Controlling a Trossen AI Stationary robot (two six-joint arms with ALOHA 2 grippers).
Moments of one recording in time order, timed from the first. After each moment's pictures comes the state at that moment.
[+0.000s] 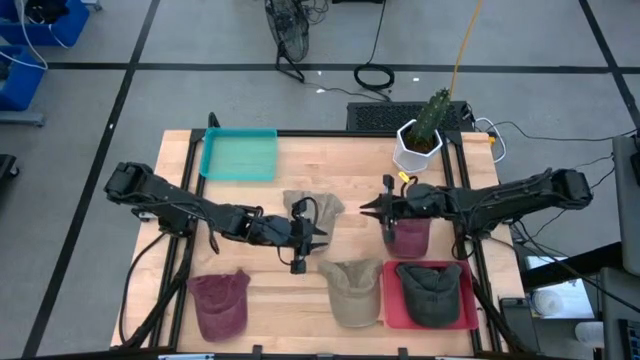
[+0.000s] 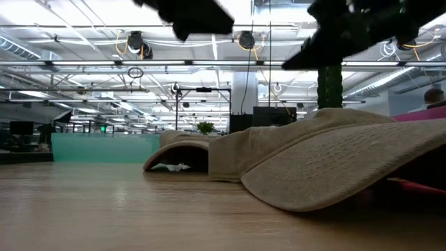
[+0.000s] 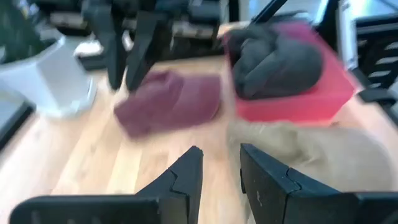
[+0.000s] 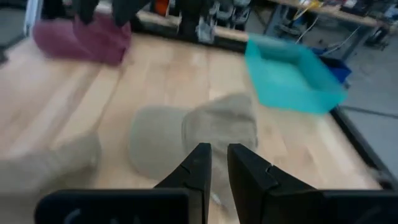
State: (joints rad) left arm -0.26 1.54 1.02 0.08 -0.27 -0.02; right arm 0.02 1.08 0.52 0.22 0.11 -0.17
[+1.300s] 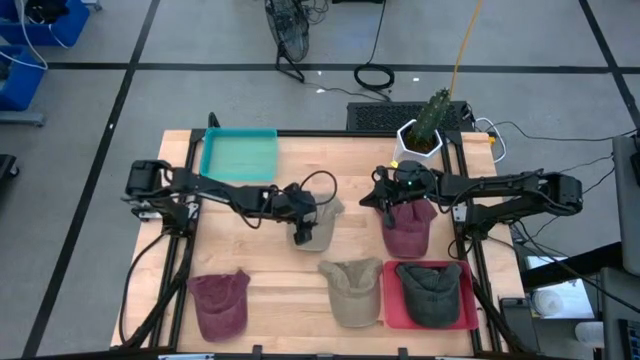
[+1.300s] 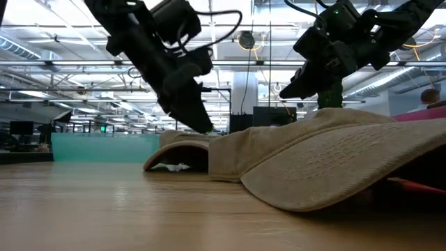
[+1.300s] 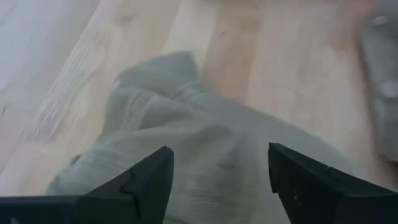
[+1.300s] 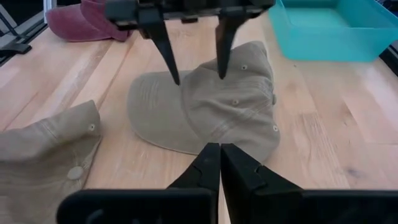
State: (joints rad) left arm 0.01 1.68 0.92 -0.06 -0.13 -0.17; right arm -0.28 1.20 0.51 0.21 -0.32 -0.14
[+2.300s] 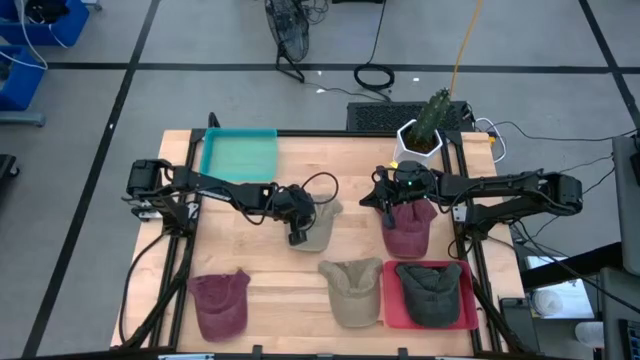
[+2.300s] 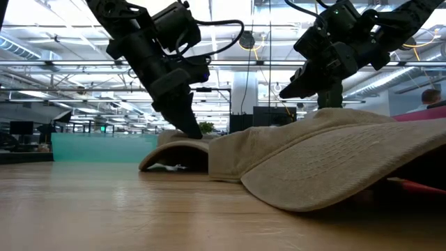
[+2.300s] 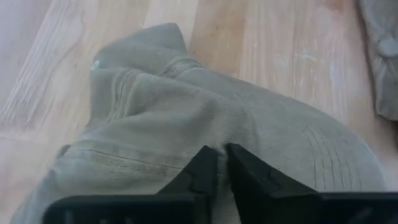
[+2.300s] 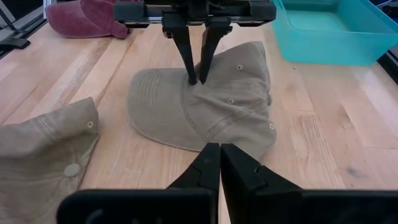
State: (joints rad) left arm 0.05 1.68 0.92 -0.13 -0.03 -0.10; right arm -0.28 1.20 0.51 0.21 -0.32 -0.17
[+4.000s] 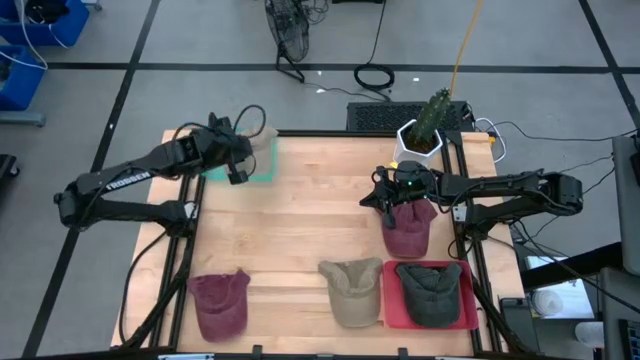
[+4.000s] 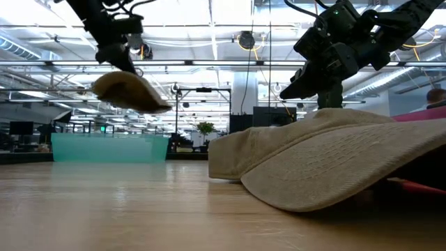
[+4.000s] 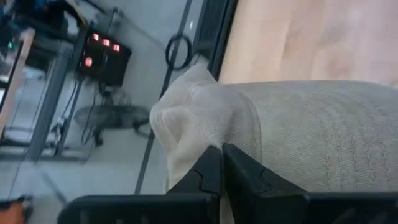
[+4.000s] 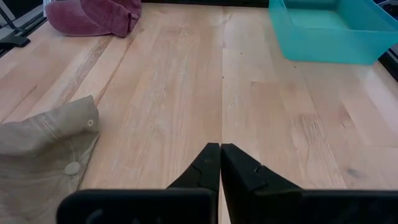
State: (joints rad) left arm 0.47 1.00 0.93 -0.68 -0.39 0.52; right arm -0.28 1.20 0.51 0.21 -0.32 -0.17
